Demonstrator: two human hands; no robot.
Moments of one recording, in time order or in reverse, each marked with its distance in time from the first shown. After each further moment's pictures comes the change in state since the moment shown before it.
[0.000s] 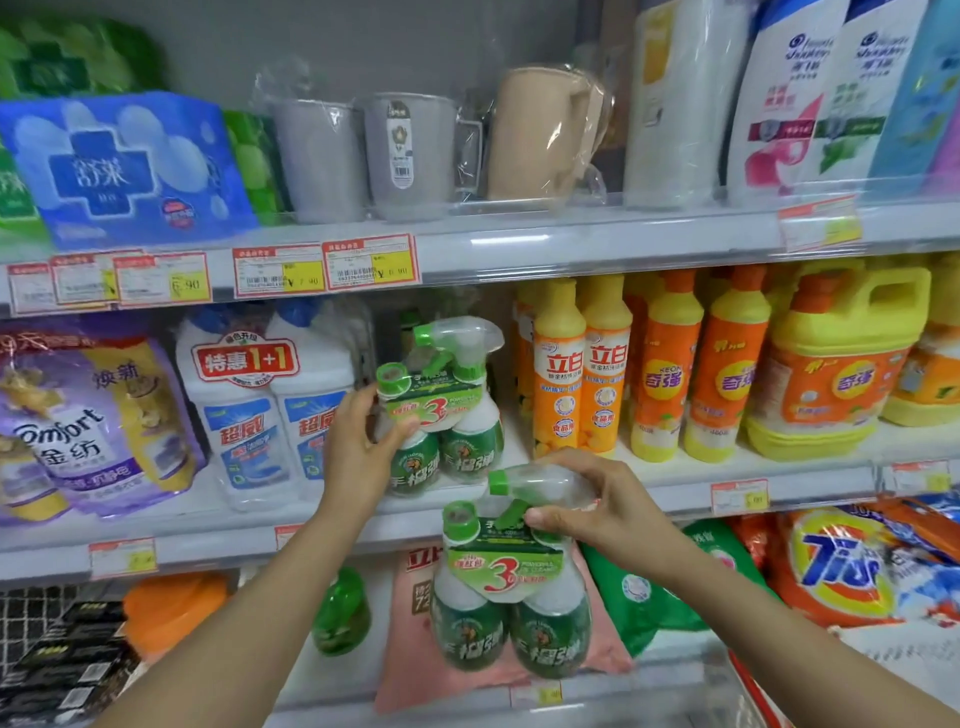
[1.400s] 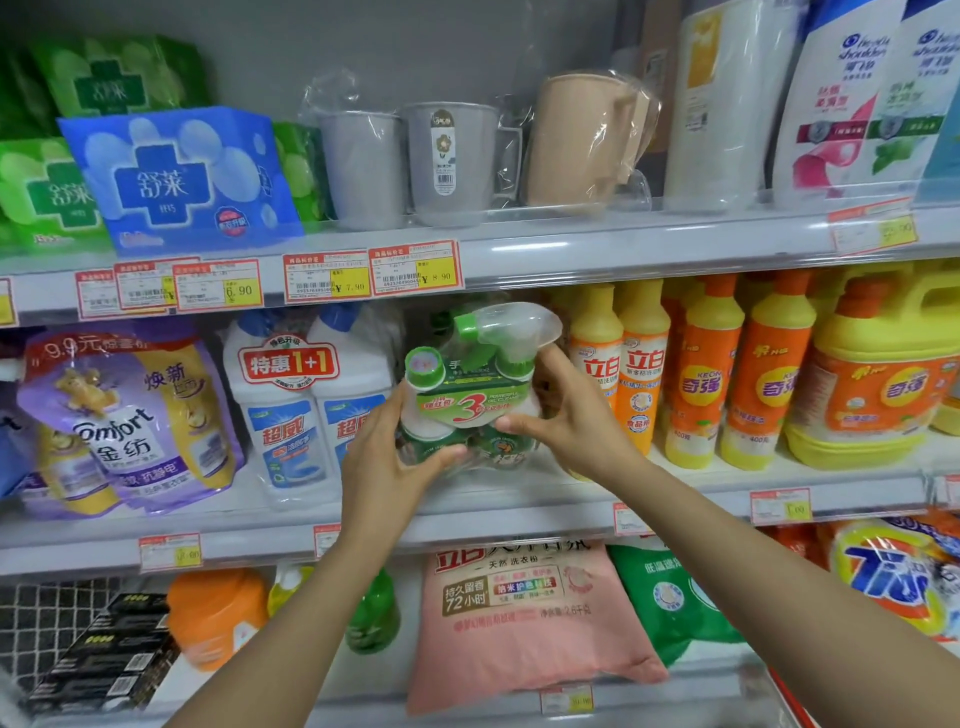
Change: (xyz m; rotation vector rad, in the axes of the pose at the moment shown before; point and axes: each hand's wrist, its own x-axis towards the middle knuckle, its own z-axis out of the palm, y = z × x) left_hand -0.026 0.017 -0.021 0.114 0.006 0.030; right_hand 0.091 -0.025 0.026 -0.205 0.149 -0.207
